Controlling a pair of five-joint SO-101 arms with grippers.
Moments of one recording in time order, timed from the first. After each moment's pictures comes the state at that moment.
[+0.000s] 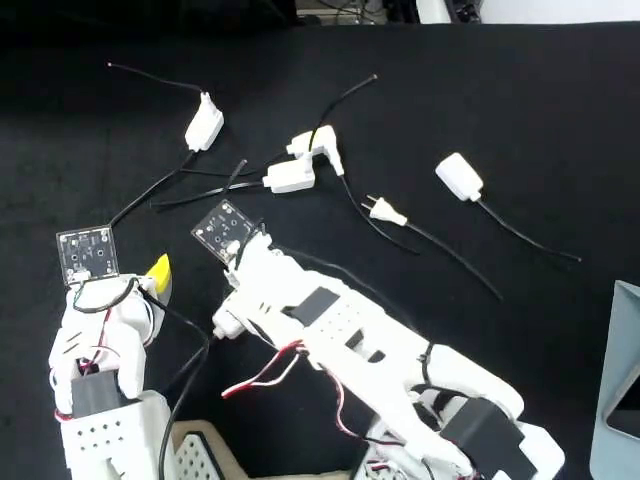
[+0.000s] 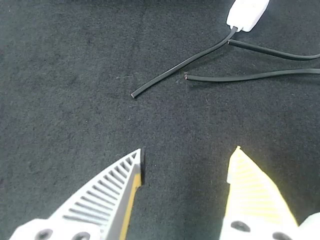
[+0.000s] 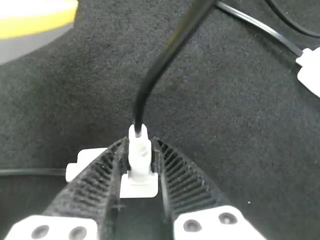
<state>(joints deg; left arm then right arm) -20.1 -95.5 89.4 50.1 -5.1 -45.0 -17.7 58.2 23.4 6.0</state>
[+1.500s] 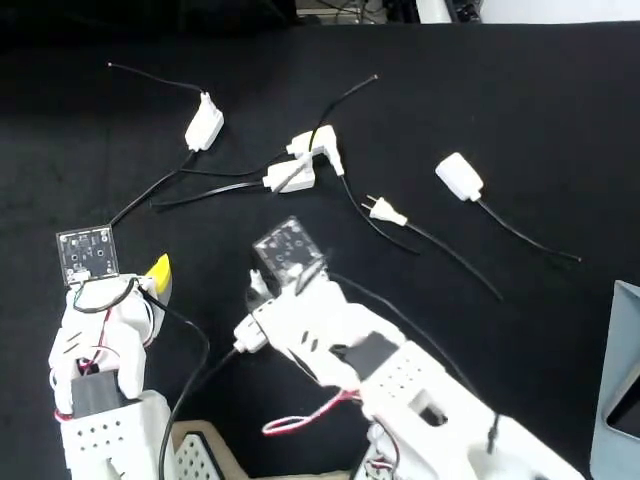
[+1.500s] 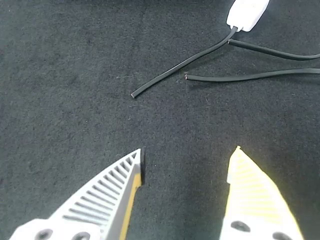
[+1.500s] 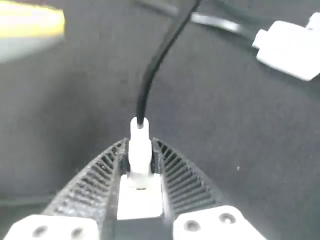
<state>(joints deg) -20.1 -95.5 89.4 50.1 -5.1 -42.5 -52.5 80.8 19.3 -4.0</state>
